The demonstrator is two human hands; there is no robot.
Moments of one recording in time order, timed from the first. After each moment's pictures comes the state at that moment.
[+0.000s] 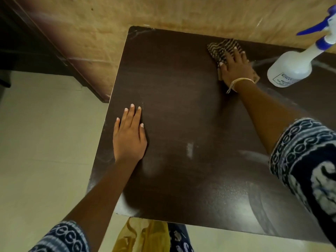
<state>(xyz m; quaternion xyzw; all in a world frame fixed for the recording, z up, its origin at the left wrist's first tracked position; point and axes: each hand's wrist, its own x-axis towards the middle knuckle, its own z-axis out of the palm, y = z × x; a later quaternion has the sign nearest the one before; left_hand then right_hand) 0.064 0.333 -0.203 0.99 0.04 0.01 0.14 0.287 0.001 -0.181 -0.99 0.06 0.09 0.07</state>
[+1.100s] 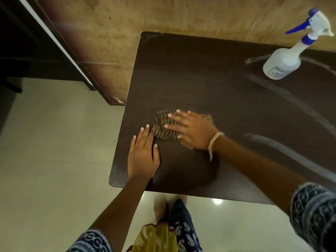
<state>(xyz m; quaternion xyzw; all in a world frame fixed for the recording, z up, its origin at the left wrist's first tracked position) -0.037 0.349 -0.198 0.98 -0.01 0.01 0.20 0.068 0.129 -0.181 -0.90 -0.42 0.06 -0.02</state>
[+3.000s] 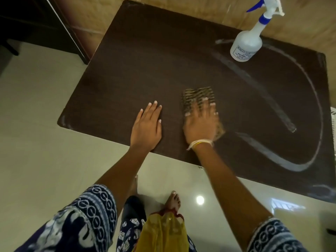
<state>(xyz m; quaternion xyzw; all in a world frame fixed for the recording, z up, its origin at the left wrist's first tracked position) -0.090 0.166 -0.195 0.99 -0.01 0.00 0.16 -0.053 -0.014 -0.186 -0.99 0.04 0.02 0.10</state>
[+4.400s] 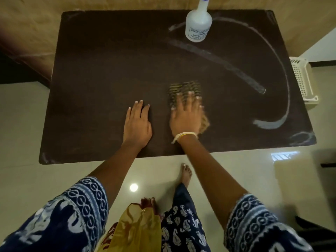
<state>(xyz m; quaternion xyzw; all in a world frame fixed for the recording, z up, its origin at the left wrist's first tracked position) -0.057 0.150 -0.187 0.99 -0.12 -0.04 0.11 -0.064 -0.018 -0.181 -0.98 0.17 0.04 0.12</state>
